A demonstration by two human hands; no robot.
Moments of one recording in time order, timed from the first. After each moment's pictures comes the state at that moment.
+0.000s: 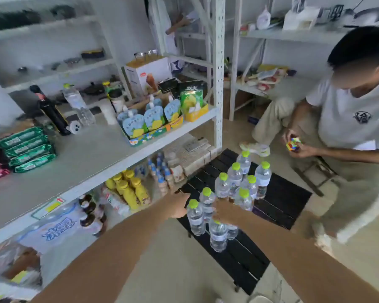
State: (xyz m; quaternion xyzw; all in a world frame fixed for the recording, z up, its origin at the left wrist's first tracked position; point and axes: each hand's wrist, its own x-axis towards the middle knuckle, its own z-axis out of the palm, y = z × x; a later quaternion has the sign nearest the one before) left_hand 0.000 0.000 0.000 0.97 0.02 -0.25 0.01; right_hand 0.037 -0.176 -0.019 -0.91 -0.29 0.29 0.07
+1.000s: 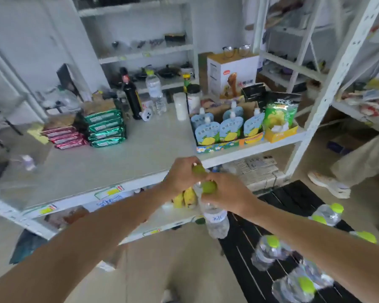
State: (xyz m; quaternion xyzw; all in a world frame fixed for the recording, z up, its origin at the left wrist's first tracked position) left_hand 0.021 0.158 0.097 0.90 0.24 0.11 0.35; right_hand 0.076 0.009 0.113 -0.82 -0.48 0.15 0.28
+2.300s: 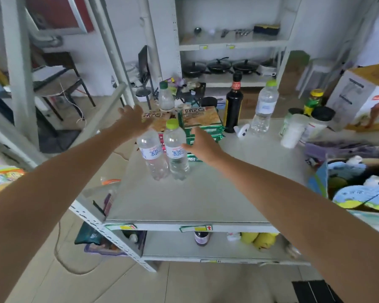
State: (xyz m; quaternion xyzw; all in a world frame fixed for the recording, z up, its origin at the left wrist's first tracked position) left_hand -0.147 0.595 0.194 0.83 0.54 0.07 0.08; right_hand 0.007 0.474 0.140 -0.75 -0.55 0.20 0.31
